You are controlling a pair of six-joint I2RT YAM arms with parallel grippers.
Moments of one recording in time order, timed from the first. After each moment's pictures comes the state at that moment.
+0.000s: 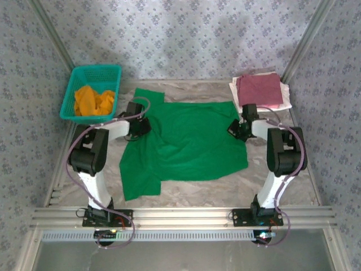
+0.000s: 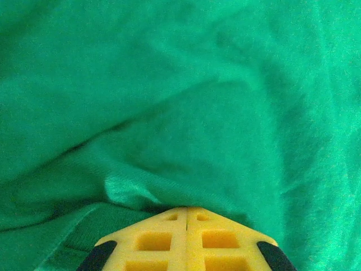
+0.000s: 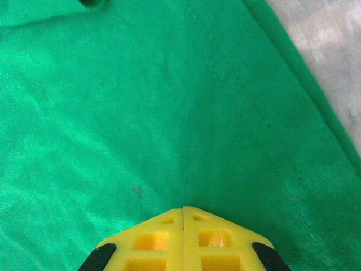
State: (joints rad) left arm -0.29 1.88 1.10 -0.21 0.09 -0.64; right arm 0.05 1.80 0.98 -0.26 -0.27 0.65
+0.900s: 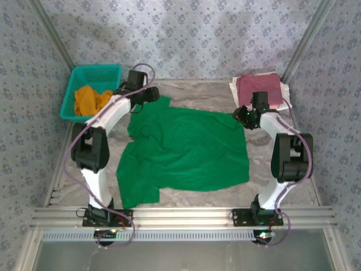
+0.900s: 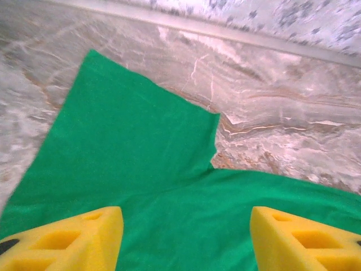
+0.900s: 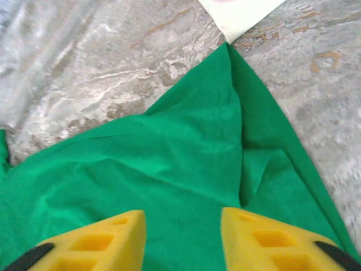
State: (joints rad) left arm -0.32 1.99 1.67 -0.47 0.03 -0.42; right arm -0.02 1.77 1.18 -0.38 -0.29 0.61
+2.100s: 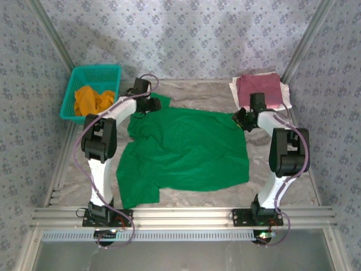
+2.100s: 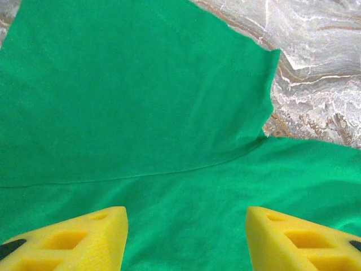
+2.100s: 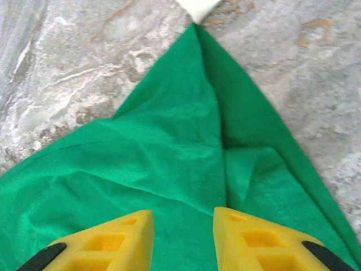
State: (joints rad) left arm -0.30 2.12 1.66 -0.48 0.09 -0.43; right arm -0.02 1.81 1.17 -0.38 -0.26 0.70
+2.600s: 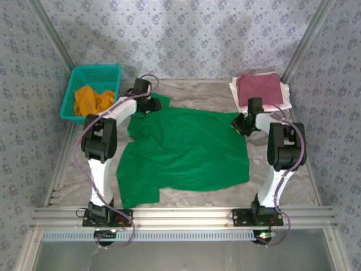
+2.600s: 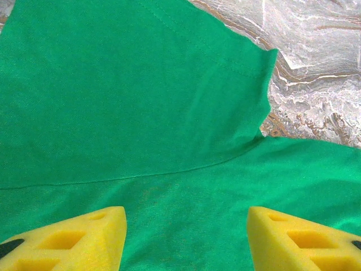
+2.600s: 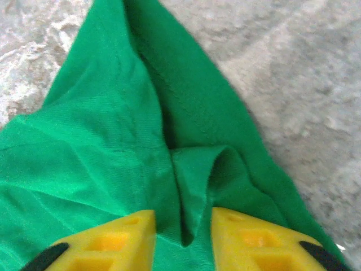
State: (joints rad) left arm -0.30 2.12 1.66 -0.48 0.09 -0.43; right arm -0.01 1.90 1.16 -0.35 -0.28 0.71
